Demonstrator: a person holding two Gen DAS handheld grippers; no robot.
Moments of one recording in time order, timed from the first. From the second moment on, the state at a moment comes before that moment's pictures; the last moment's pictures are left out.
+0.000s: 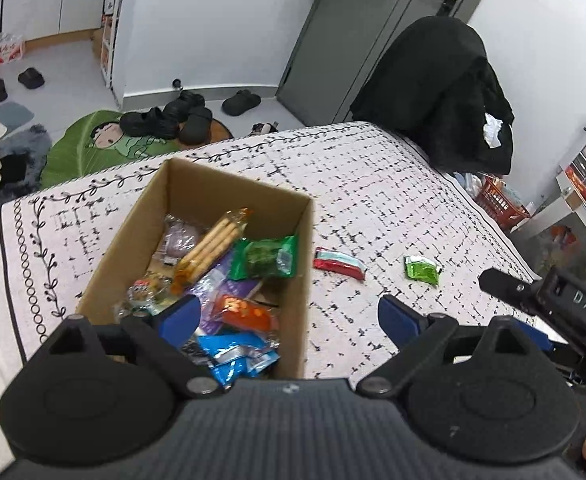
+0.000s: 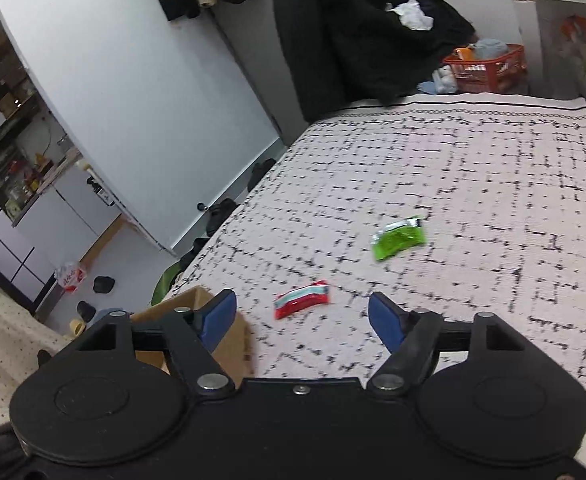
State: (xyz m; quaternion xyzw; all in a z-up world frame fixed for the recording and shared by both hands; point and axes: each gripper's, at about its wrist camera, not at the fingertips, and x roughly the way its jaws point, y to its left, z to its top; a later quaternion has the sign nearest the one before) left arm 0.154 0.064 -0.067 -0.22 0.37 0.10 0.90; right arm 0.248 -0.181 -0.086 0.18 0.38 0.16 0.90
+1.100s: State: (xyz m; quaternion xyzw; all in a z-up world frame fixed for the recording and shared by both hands) left arm 0.259 -0.034 -0.082 -0.16 0.36 0.12 0.91; right arm 0.332 -0.258 -0.161 0.22 0.40 0.15 0.88
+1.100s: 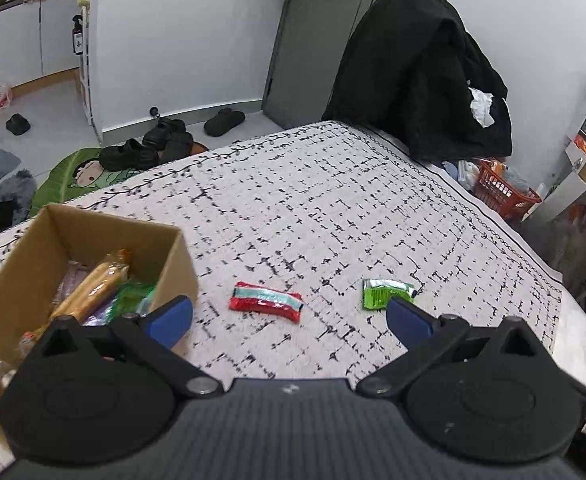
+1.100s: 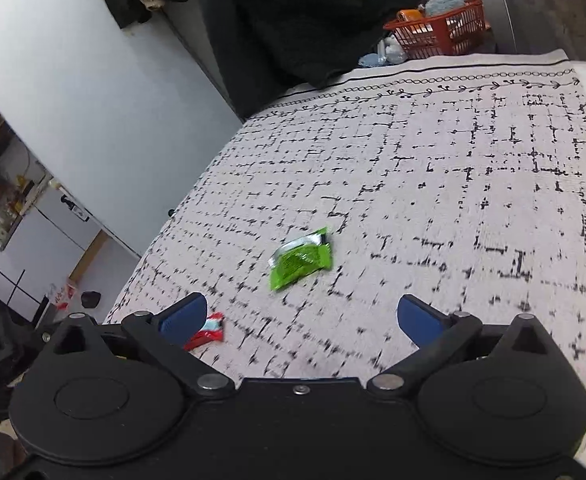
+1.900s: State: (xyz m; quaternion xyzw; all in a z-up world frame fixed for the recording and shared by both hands) left arm 0.335 -0.036 -0.172 -0.11 0.41 0.15 0.90; right arm 0.402 -0.225 -0.205 0.15 0.42 0.20 0.87
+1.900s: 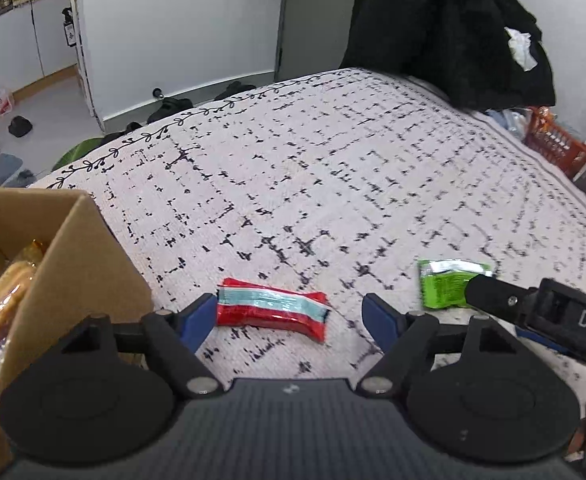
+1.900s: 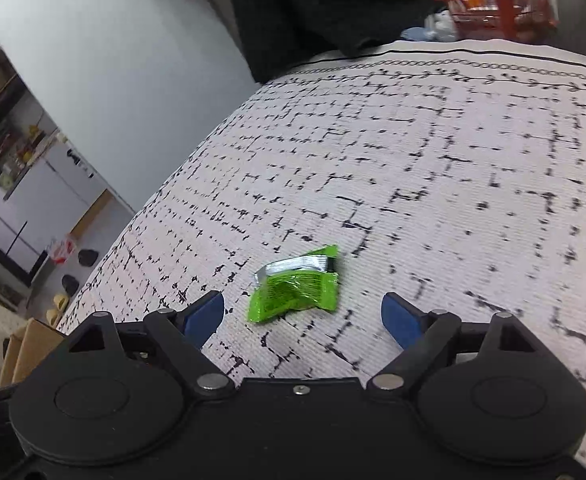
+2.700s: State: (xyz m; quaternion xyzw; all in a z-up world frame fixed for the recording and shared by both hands) left arm 0.344 -0.034 -0.192 -0.12 0.41 0.16 0.89; right arm 0.411 -0.195 -0.212 0.07 0.40 0.21 0.89
